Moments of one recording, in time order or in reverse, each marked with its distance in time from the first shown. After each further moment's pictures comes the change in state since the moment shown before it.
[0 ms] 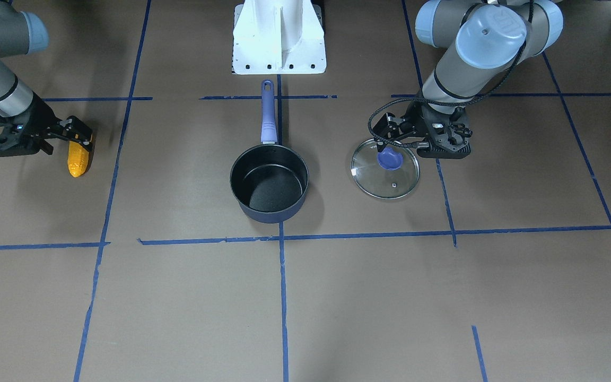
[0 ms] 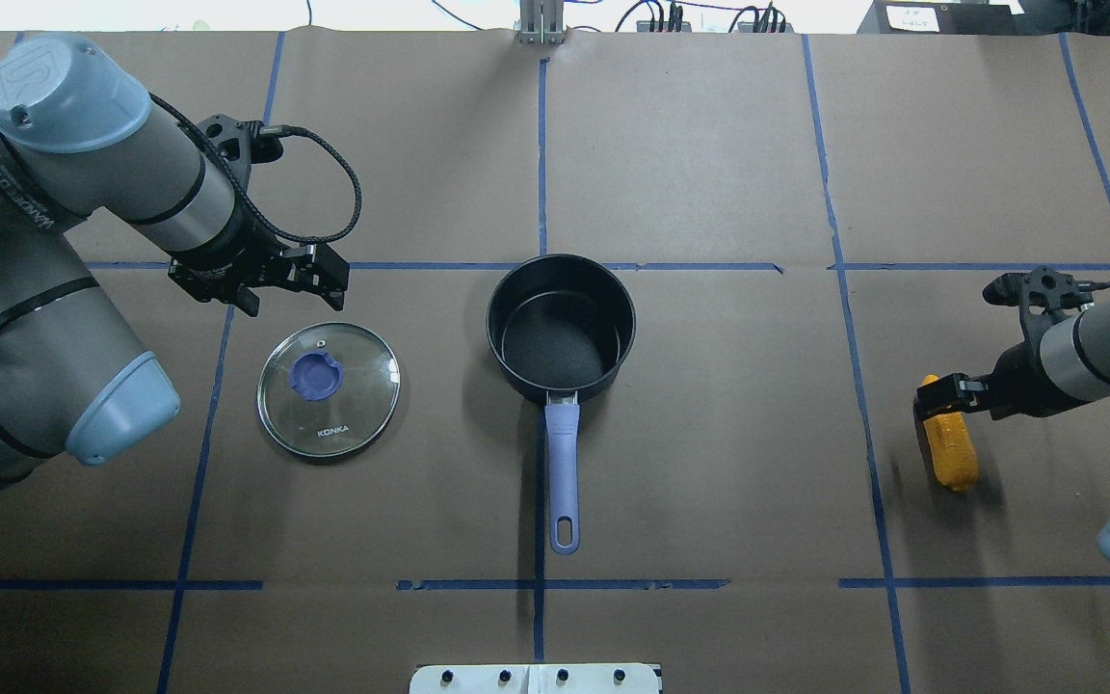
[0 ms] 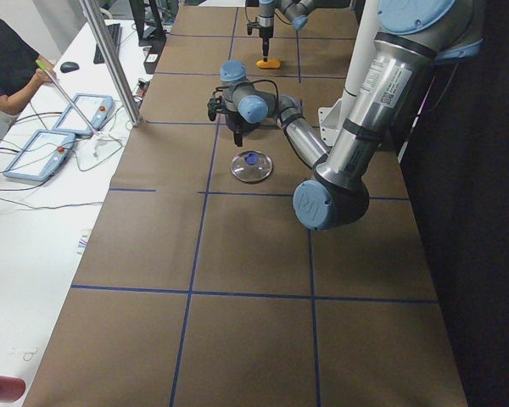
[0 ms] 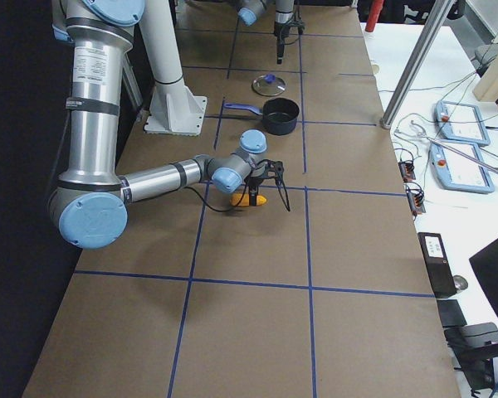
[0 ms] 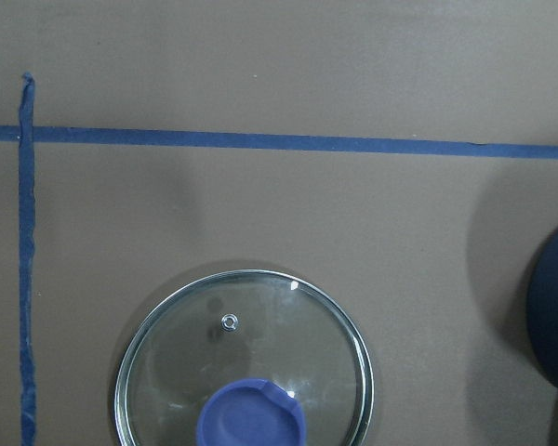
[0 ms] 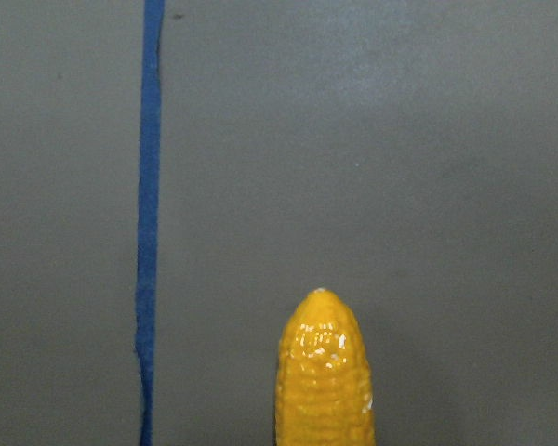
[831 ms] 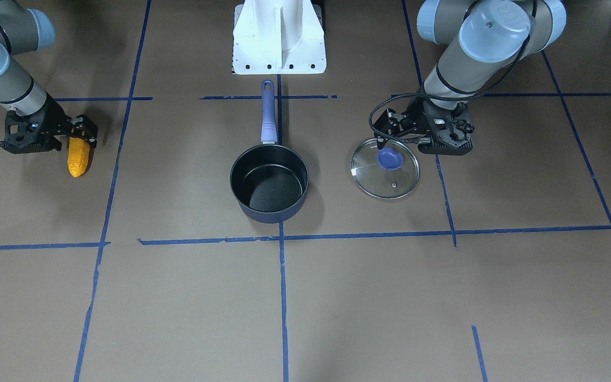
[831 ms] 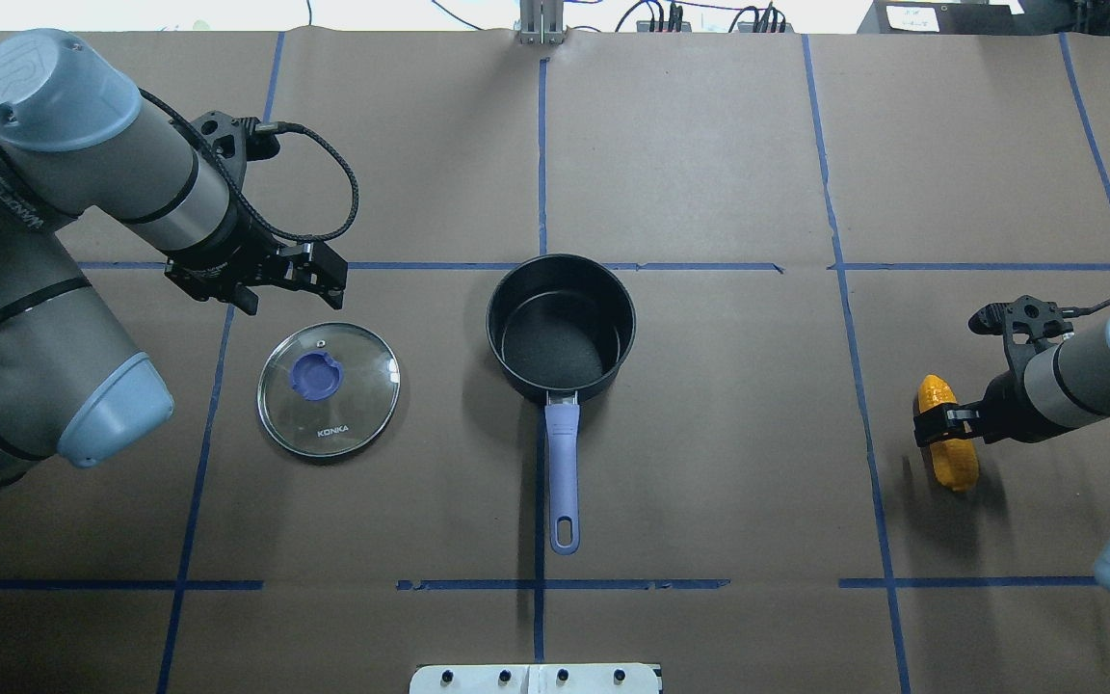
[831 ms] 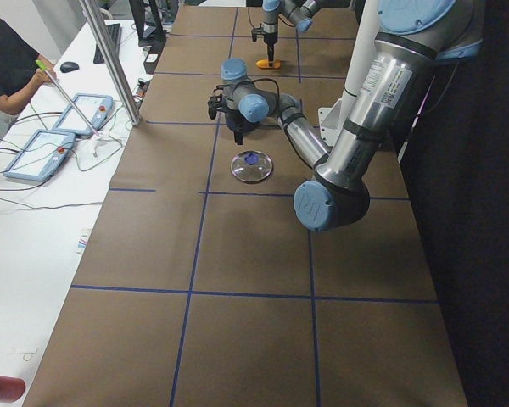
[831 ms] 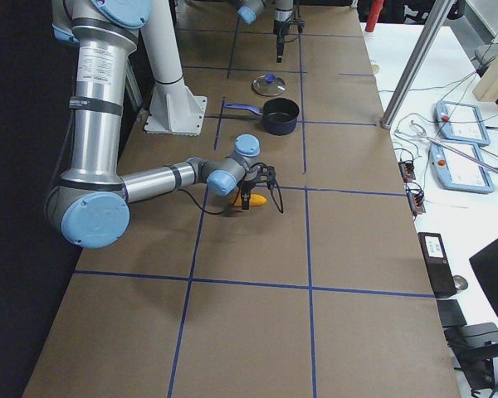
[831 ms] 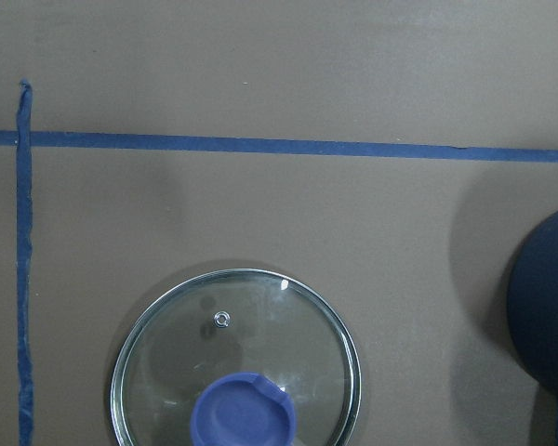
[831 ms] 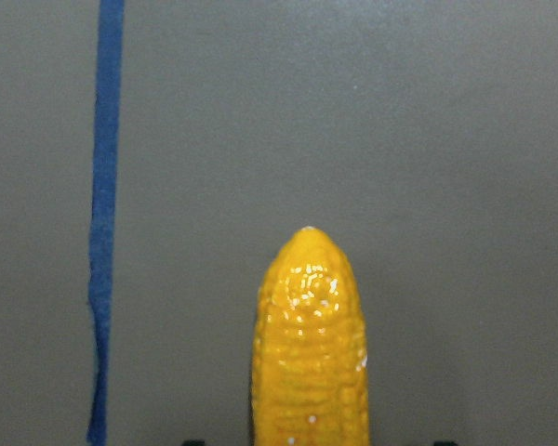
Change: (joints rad) left arm -0.002 0.006 -0.016 -0.003 -0.001 0.000; right arm -0.056 -0.014 -0.008 -0.007 -0.042 0.000
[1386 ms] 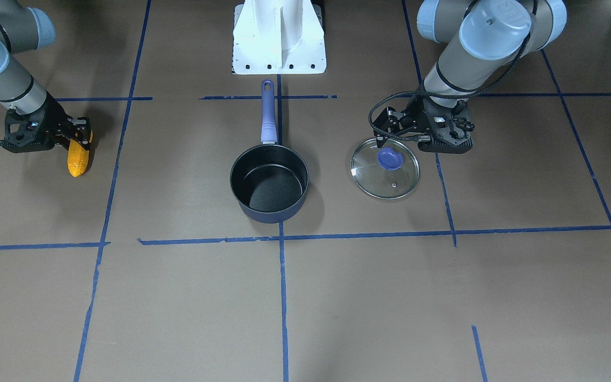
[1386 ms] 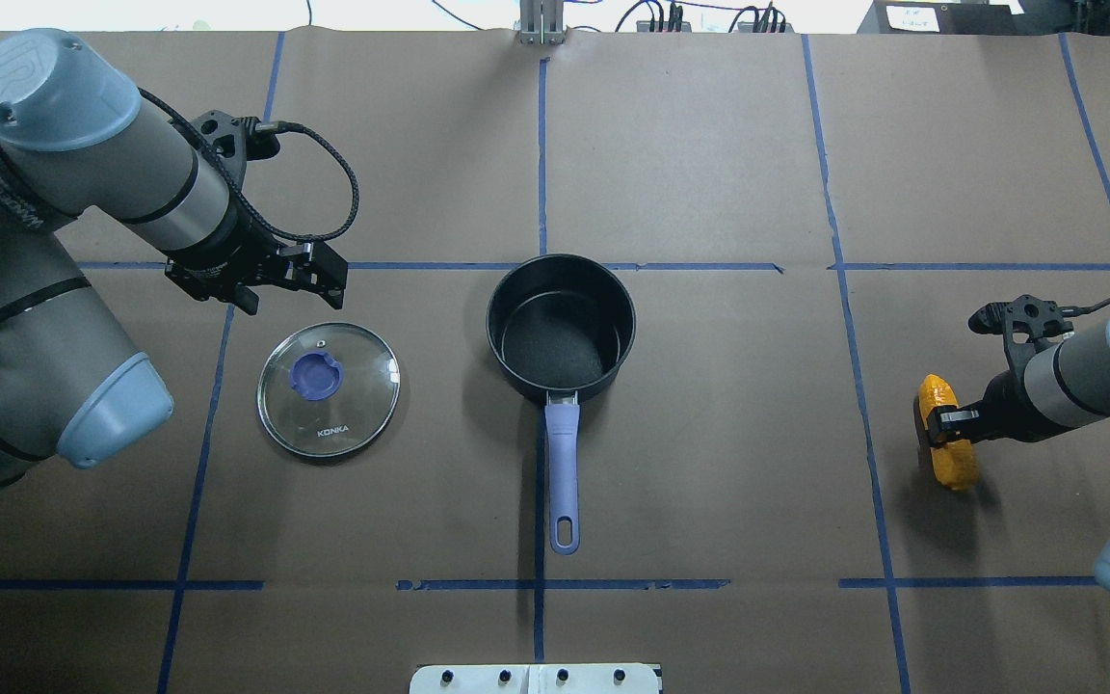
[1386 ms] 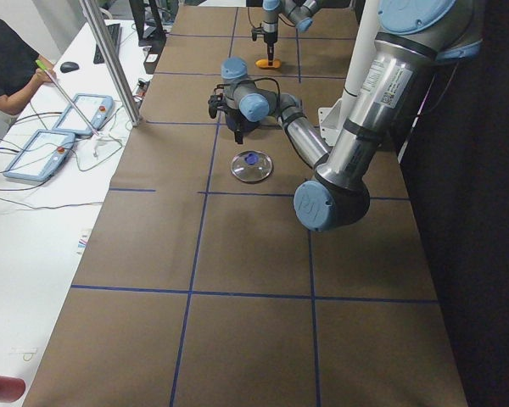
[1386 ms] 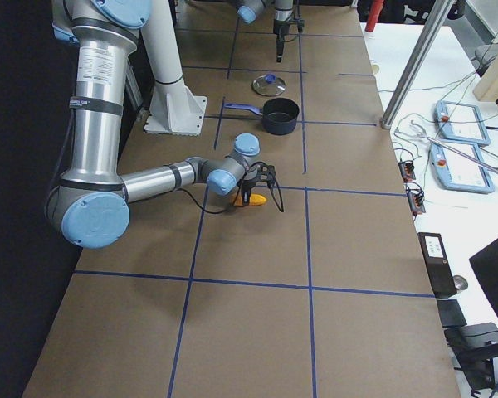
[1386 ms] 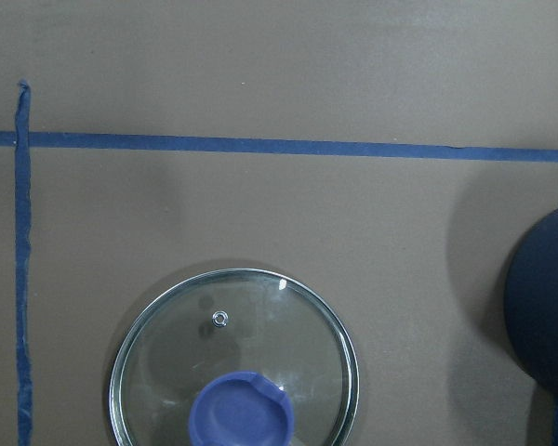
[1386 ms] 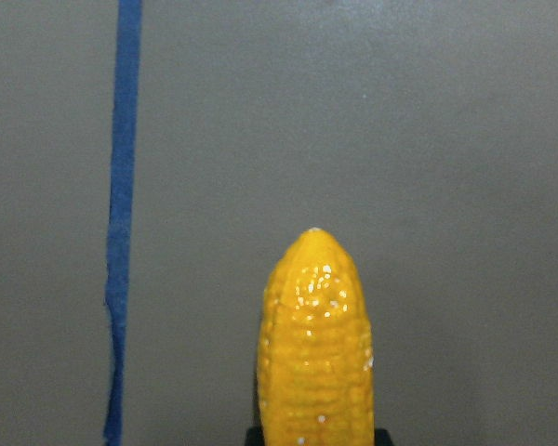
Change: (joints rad) left arm -0.004 0.002 -0.011 0.002 -0.003 0.000; right arm 0.006 -0.001 0.016 -0.001 0.002 -0.004
